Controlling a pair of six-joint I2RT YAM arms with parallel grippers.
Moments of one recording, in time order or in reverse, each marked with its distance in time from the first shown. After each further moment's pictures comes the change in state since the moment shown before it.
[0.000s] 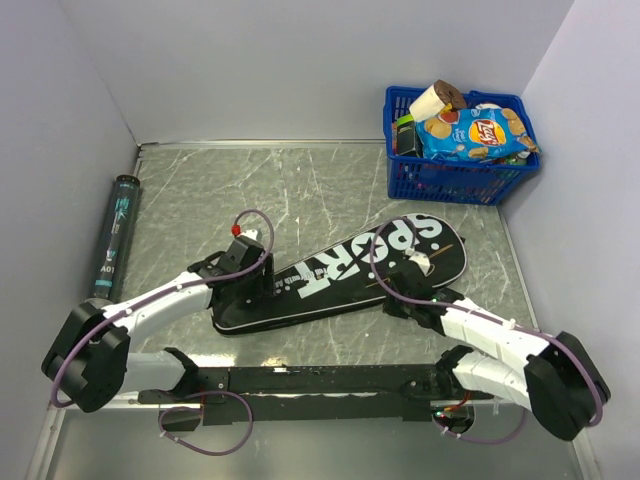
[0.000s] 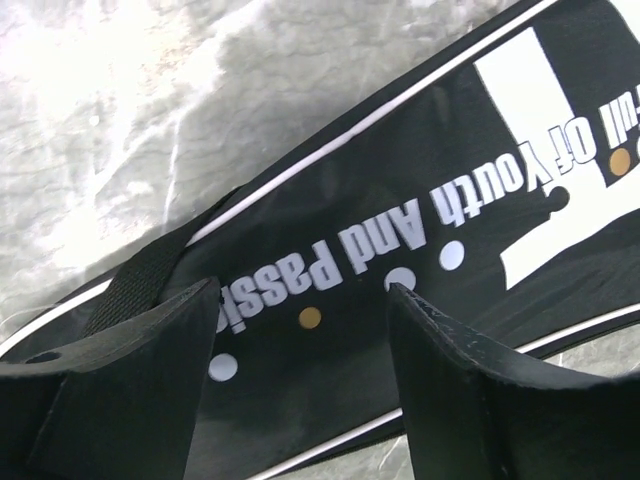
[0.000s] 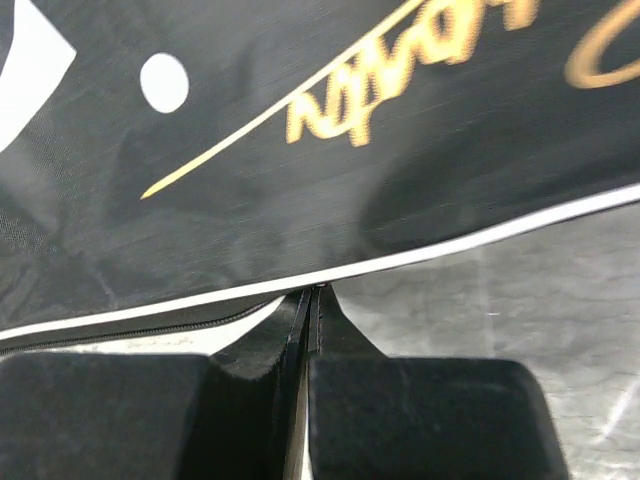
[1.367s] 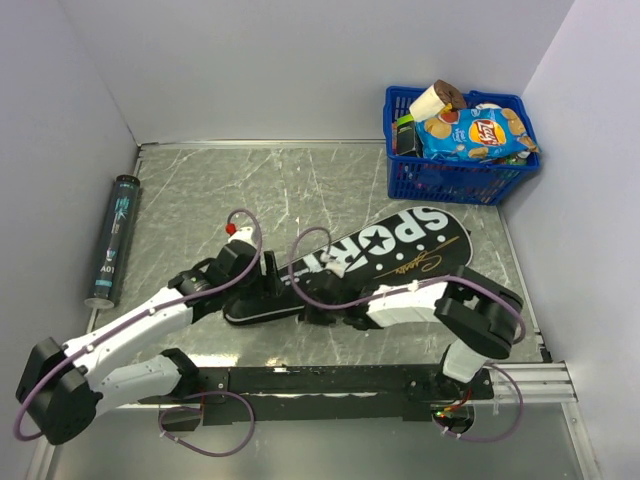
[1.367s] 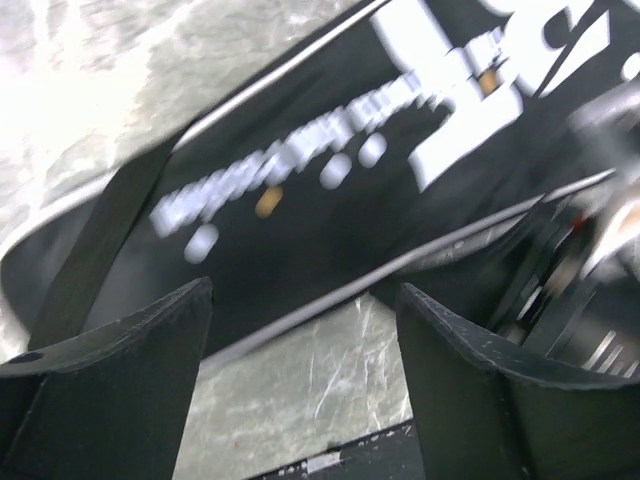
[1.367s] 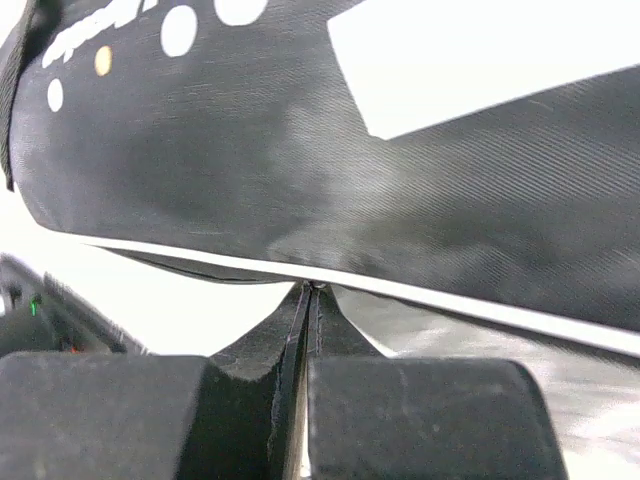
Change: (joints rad) left arm -0.093 -0.207 0.018 -0.057 -0.011 -0.080; right arm 0.471 0.616 0.321 0.425 -0.102 0.300
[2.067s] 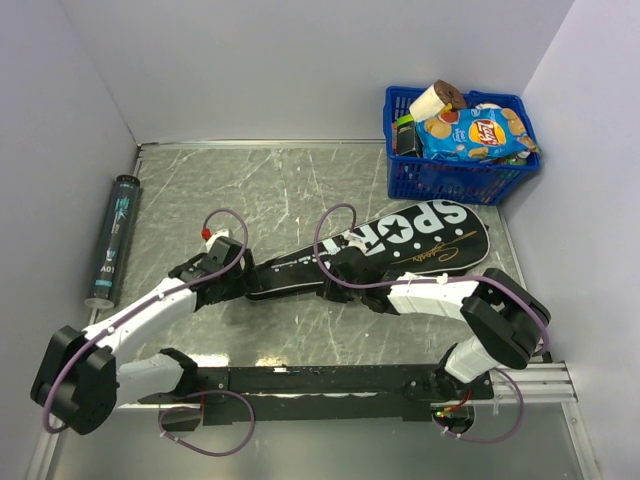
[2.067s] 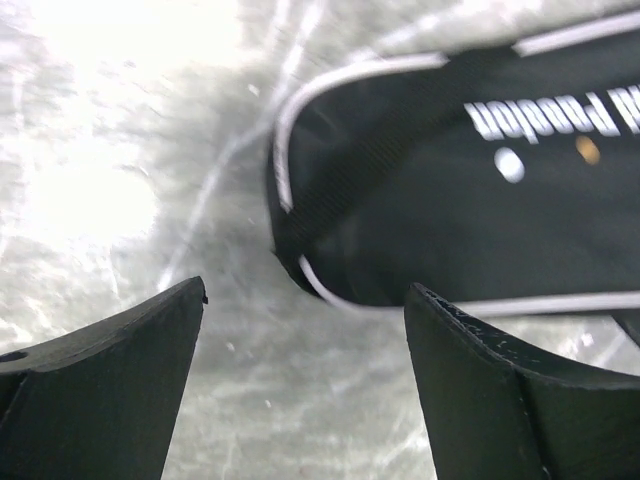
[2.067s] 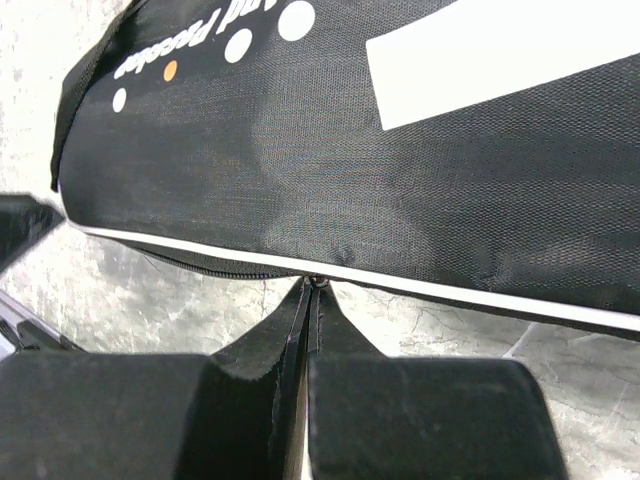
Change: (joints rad) left arm 0.182 0.076 -0.045 -0.072 -0.071 -0.053; right arm -0.206 -0.138 -0.035 -0.043 -0.015 -0.134
